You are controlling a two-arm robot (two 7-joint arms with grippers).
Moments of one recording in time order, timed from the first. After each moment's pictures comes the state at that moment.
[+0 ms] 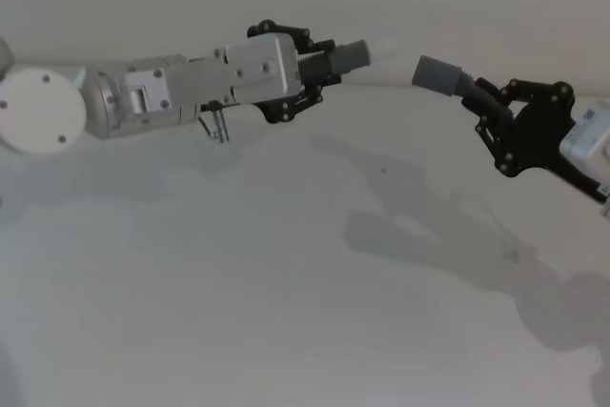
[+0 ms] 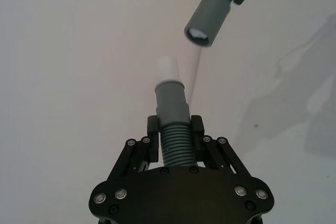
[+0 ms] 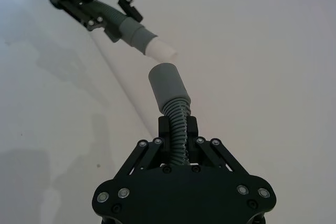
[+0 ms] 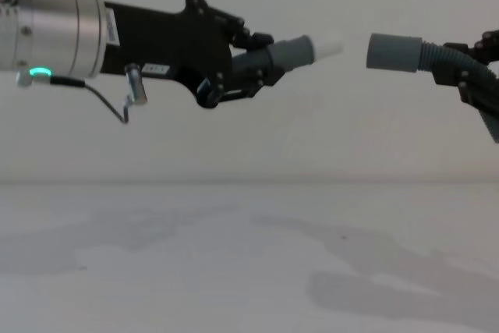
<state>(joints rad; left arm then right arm) -0.61 0.55 0.61 -1.61 0.08 -0.14 -0.58 0.18 0.63 -0.27 -1.75 -0.04 -0.23 0.43</state>
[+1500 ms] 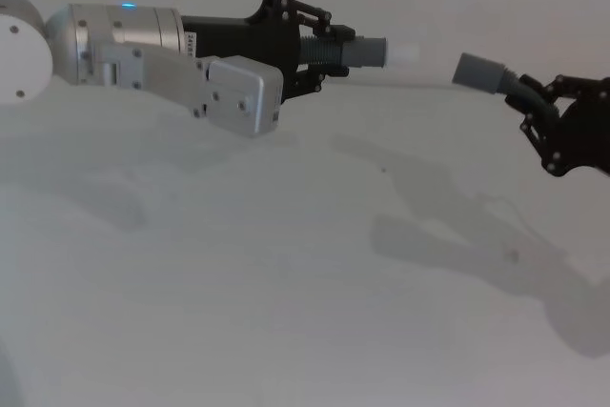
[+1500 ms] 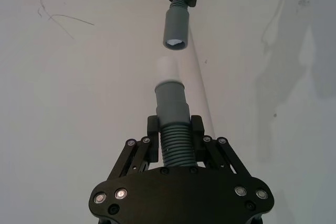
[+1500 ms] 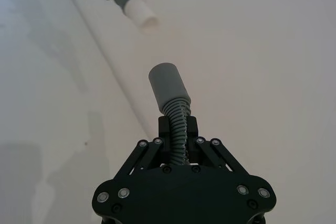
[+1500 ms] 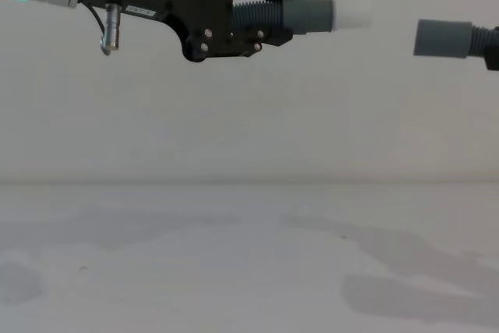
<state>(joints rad) -0.77 0.62 0.67 -1.60 0.21 -0.43 -0.69 0.12 0.70 -0.17 -1.80 -0.01 -0.24 0.49</state>
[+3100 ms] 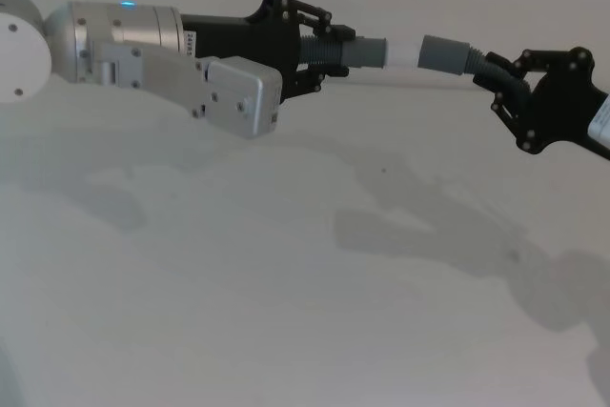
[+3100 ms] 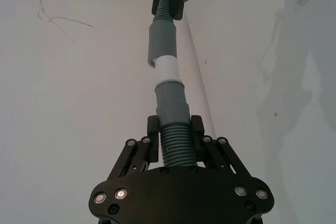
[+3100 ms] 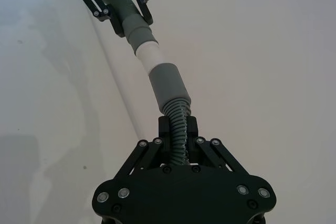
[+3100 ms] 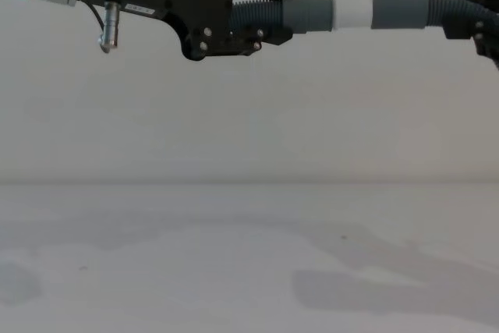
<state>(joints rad) -0.77 0.62 0.67 -1.60 0.21 -0.44 -0.69 0.24 0.72 -0.26 -1.81 -0.02 -0.23 0.53</state>
